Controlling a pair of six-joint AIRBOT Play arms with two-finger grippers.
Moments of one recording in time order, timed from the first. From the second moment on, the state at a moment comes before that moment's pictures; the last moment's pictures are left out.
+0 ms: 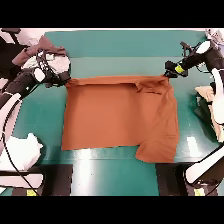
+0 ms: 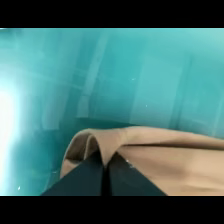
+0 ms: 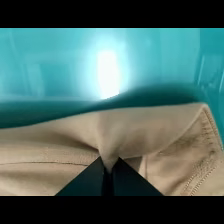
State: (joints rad) left arm -0.08 -1.48 1.23 1.44 -0.64 -1.91; right arm -0.12 -1.88 1.87 -1.23 1.33 1.63
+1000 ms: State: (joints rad) left arm -0.08 -1.48 1.23 1.33 -0.95 -1.83; right arm -0.07 -1.89 1.89 -1.32 1.44 1.63
